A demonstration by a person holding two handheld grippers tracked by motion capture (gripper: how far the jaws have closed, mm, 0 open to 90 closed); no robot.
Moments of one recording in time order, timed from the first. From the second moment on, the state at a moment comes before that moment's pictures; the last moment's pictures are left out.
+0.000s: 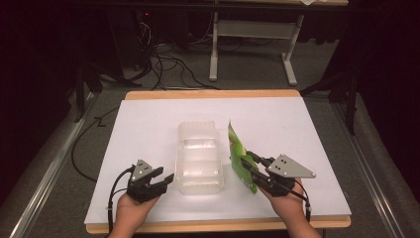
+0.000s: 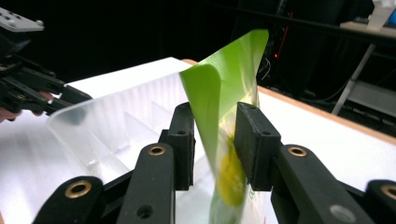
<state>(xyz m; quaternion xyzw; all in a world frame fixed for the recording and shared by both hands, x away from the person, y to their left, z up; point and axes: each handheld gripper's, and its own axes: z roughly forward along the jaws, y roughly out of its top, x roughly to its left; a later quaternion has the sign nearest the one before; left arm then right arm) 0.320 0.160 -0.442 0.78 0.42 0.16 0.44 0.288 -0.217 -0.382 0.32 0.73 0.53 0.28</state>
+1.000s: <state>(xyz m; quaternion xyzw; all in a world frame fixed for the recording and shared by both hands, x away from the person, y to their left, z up) 0.321 0.159 -0.442 0.78 0.41 0.15 0.44 0.305 -0.239 -0.394 0.37 0.73 0.52 0.25</state>
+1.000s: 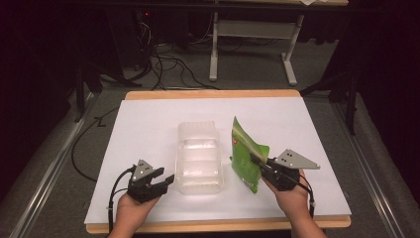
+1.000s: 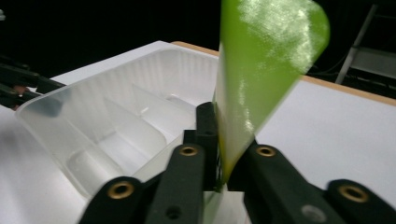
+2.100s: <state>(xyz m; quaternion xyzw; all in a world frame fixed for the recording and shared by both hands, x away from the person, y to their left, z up) 0.309 0.132 -0.424 0.73 0.46 0.18 0.48 0.308 -0.249 -0.373 0.35 0.73 0.53 0.26</state>
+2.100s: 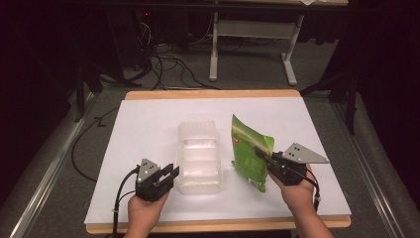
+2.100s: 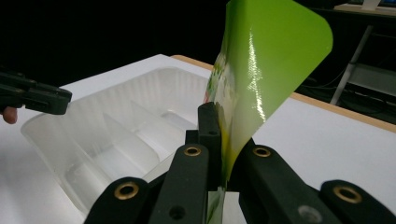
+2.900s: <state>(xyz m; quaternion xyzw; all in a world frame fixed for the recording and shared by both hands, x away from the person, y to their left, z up) 0.315 0.122 -0.430 0.74 0.46 0.20 0.44 0.304 -0.242 -0.365 0.33 0.73 0.54 0.26</state>
